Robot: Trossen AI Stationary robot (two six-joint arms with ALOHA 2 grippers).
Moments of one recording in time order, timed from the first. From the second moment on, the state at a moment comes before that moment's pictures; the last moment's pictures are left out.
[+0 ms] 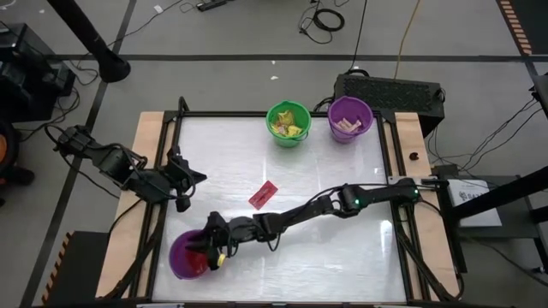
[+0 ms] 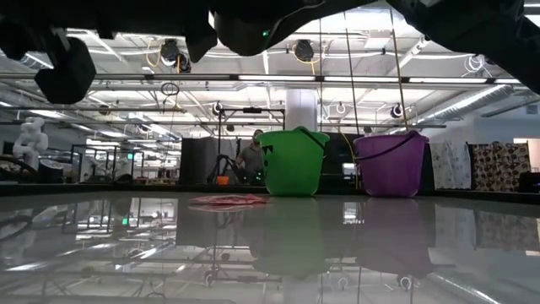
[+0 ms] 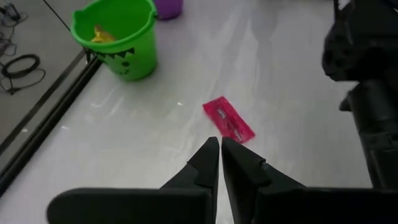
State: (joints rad) left arm -0.49 0.84 1.02 -1.01 -0.60 -0.52; right arm 0.26 2.69 2.27 0.46 0.07 0.63
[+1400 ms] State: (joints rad) left arm -0.47 0.84 1.02 -0.94 -0.62 -0.68; right arm 0.03 2.30 1.74 -0.64 -0.05 0.33
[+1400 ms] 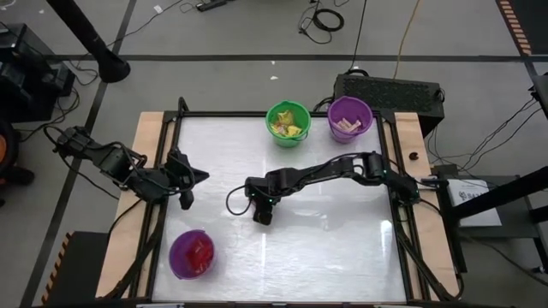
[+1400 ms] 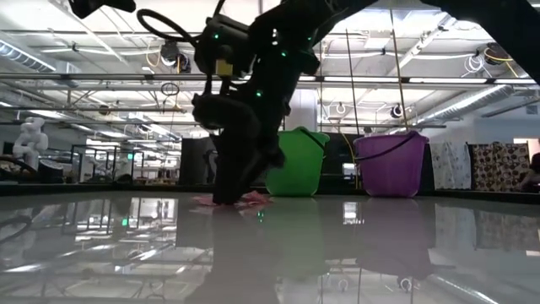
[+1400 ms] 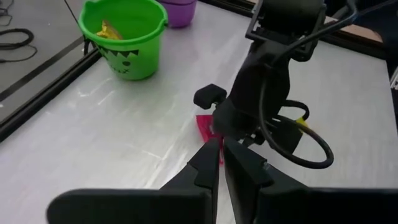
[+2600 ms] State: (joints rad) left arm -0.45 0.85 0.86 -0.89 -0.58 -0.59; right arm 0.30 2.17 1.71 0.21 0.11 0.71
